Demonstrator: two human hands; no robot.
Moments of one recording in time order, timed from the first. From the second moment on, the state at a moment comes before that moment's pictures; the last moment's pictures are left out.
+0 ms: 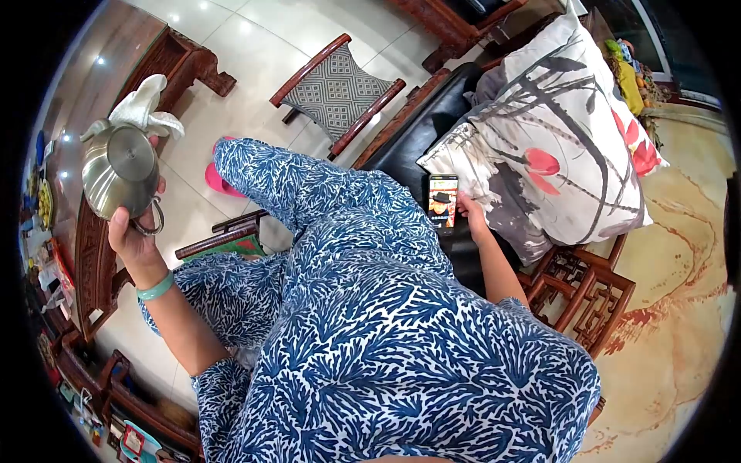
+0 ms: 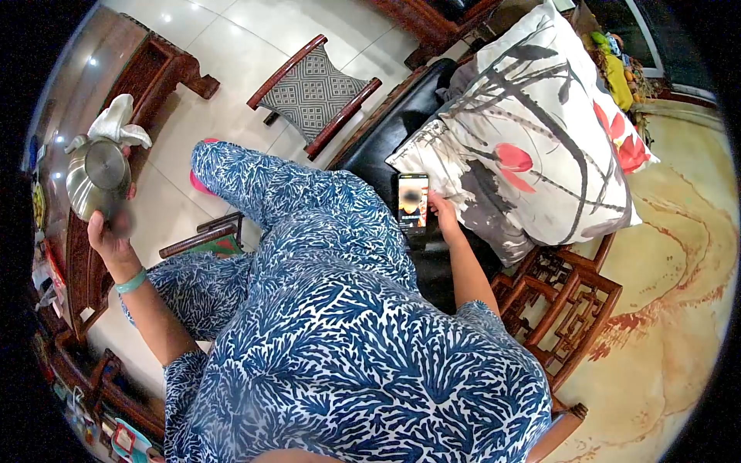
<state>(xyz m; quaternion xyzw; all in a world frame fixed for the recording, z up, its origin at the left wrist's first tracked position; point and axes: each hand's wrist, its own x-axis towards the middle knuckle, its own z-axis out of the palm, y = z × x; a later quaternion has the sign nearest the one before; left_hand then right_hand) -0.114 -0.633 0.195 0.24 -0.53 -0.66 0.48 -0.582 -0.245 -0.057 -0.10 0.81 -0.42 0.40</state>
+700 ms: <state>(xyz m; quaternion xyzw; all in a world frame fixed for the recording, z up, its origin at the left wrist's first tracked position) -0.174 -0.579 0.224 0.31 -0.50 -0.73 0.35 -0.378 -0.568 0.181 -0.62 0.34 -0.54 0.46</state>
